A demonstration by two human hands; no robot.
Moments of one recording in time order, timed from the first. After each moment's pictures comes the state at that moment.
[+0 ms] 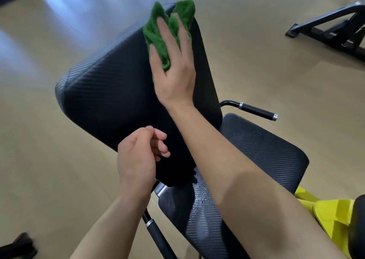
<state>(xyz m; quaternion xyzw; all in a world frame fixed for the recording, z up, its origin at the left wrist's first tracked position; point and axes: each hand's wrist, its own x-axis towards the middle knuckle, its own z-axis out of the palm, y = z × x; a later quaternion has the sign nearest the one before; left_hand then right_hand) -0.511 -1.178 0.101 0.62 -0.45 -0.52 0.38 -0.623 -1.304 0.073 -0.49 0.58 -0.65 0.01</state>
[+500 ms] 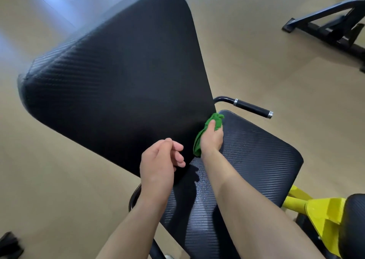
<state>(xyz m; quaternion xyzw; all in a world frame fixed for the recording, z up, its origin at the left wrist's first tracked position) -0.547 -1.163 0.048 0.64 -0.42 -0.57 0.29 -0.681 -1.211 -0.118 0.00 0.78 -0.52 0.36</state>
